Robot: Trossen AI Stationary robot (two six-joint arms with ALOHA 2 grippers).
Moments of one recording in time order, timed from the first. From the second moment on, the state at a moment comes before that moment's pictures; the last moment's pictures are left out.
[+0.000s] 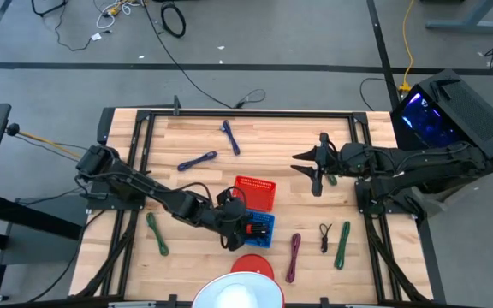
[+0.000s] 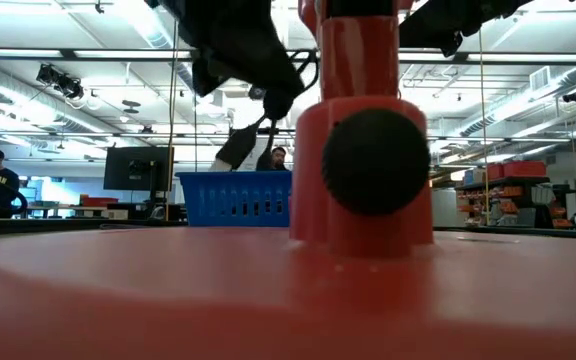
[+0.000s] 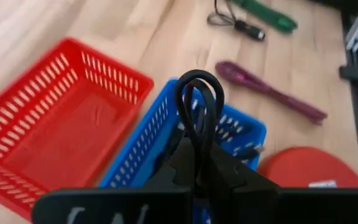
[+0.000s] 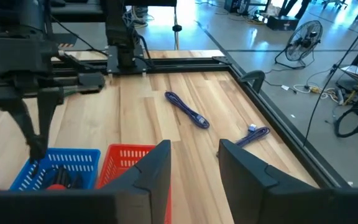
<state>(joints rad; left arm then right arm) -0.39 1.70 1.17 -0.23 -0.38 -0.59 0.06 0.90 0.76 -0.20 0.27 0.01</state>
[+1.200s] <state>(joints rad) -0.36 1.73 1.17 0.09 -0.19 -0.42 0.06 0.90 0.76 -0.31 0.22 0.06</state>
